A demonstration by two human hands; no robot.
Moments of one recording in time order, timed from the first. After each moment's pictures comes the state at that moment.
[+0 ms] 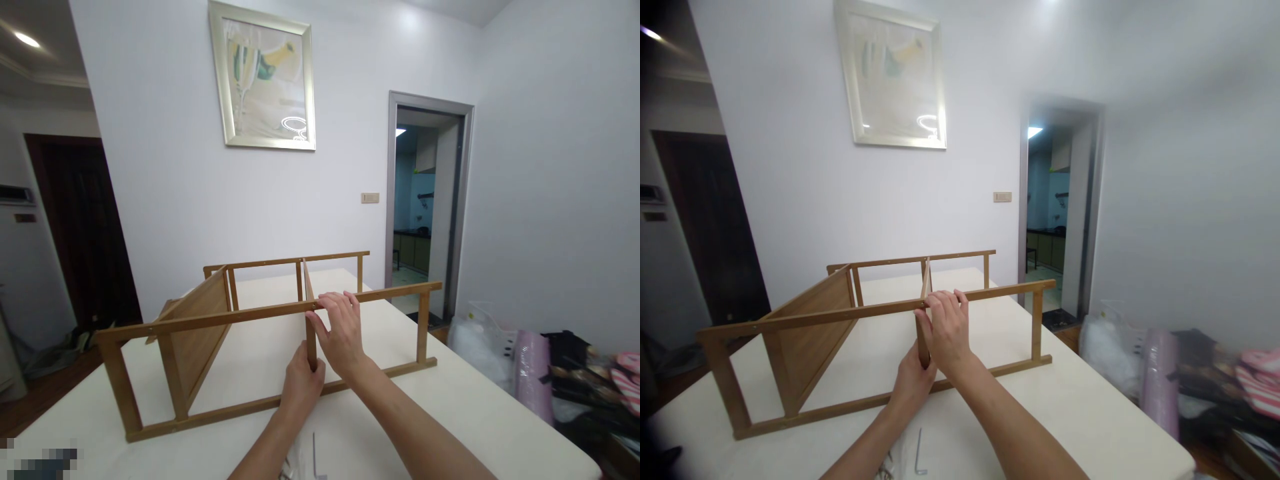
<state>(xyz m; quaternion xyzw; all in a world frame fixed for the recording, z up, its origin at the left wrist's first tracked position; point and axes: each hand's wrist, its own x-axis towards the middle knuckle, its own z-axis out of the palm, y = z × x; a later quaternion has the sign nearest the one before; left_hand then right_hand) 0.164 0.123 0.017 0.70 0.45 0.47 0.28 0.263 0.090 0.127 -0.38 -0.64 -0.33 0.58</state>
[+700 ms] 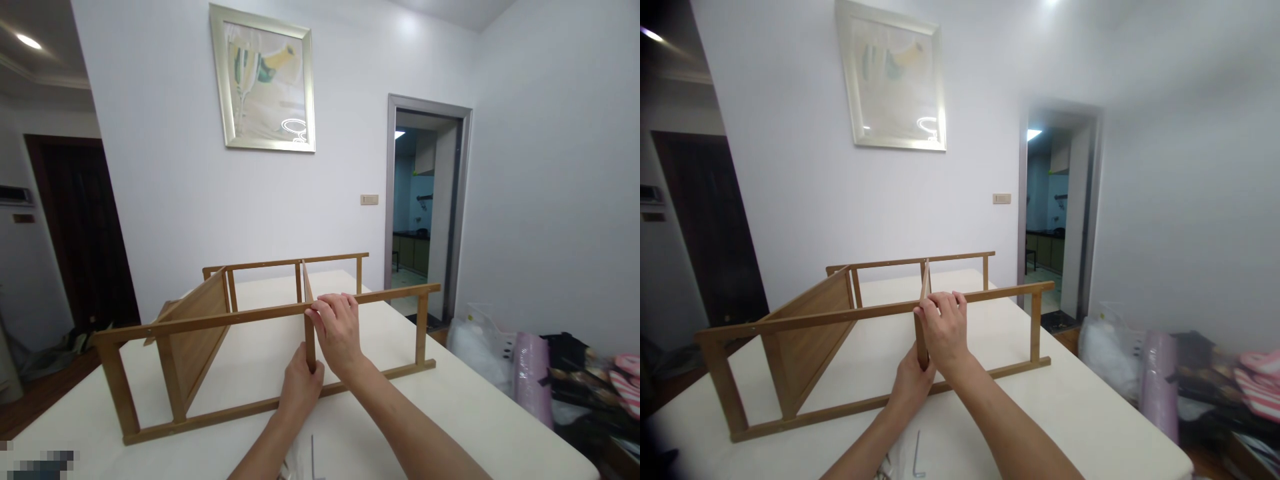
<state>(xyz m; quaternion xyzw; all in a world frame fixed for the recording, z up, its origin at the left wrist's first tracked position) 0.164 0.124 0.015 0.71 0.45 0.46 0.28 0.262 0.092 0.129 -0.40 -0.64 -0.35 0.56</state>
